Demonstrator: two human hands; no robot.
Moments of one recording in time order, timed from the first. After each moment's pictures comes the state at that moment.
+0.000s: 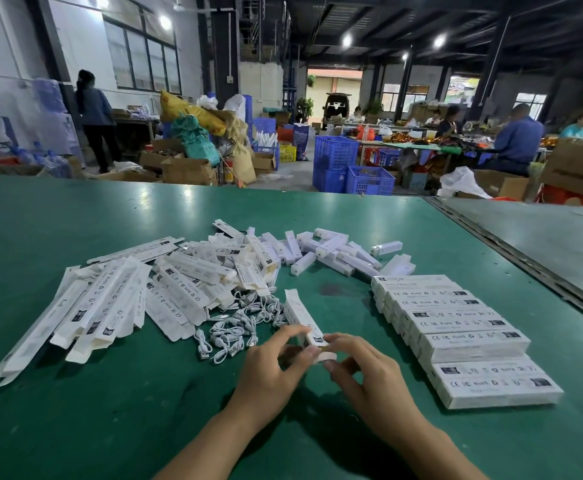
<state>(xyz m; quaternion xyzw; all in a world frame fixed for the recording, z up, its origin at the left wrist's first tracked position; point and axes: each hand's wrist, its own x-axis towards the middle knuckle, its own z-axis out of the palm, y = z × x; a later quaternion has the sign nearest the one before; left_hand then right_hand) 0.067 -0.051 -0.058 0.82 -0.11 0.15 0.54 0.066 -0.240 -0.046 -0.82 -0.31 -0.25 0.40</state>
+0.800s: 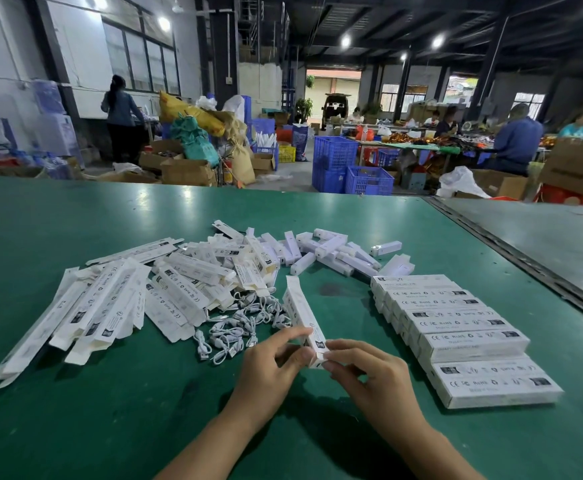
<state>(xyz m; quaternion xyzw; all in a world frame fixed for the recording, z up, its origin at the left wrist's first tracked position) 0.065 -0.052 -0.057 0.78 -0.13 0.13 0.60 0.066 -0.241 -0.047 -0.79 -0.30 -0.31 0.43</state>
